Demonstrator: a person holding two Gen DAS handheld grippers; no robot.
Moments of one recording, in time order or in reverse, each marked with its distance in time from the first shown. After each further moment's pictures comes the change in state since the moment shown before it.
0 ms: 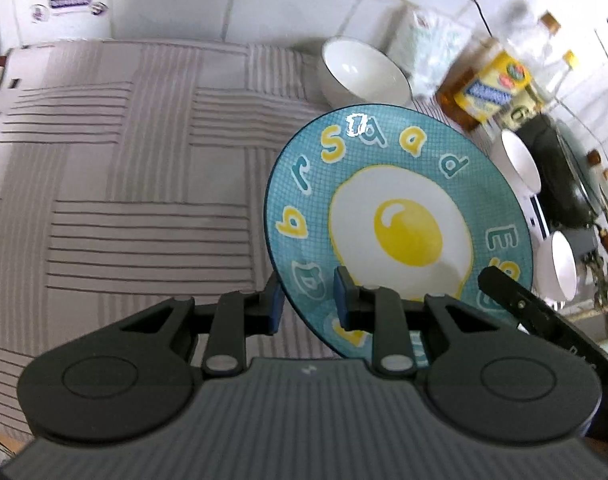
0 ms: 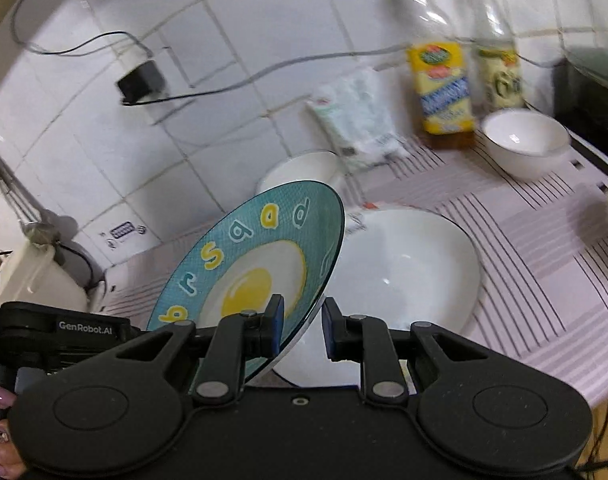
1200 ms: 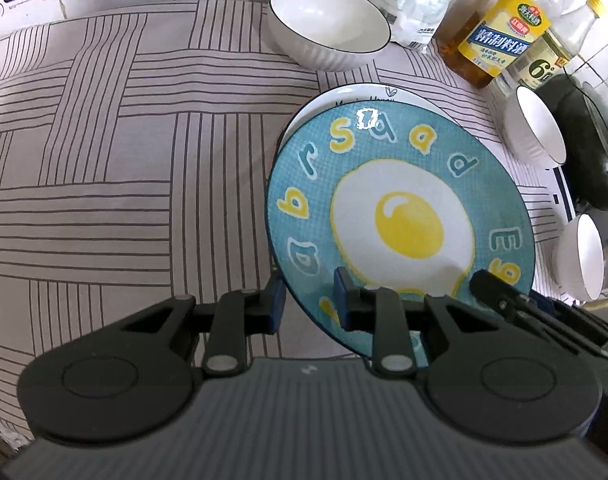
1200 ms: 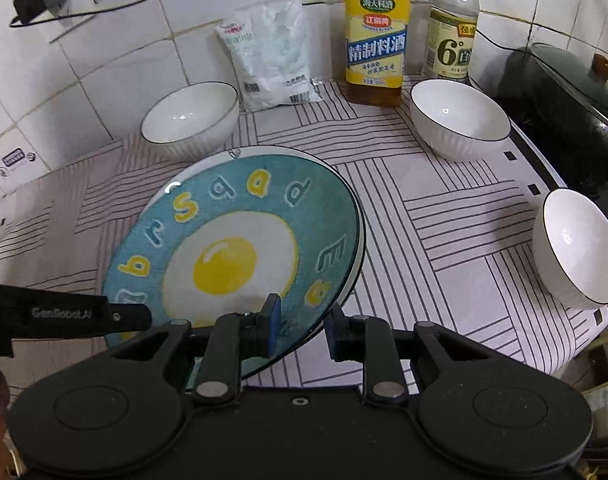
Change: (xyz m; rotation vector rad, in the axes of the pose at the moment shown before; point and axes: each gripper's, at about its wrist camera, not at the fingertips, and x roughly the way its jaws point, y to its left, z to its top) left arm 0.058 -0.061 0.001 0.002 0.101 0.098; right arm 0.036 -0.028 0.024 -0.120 0.223 -0.307
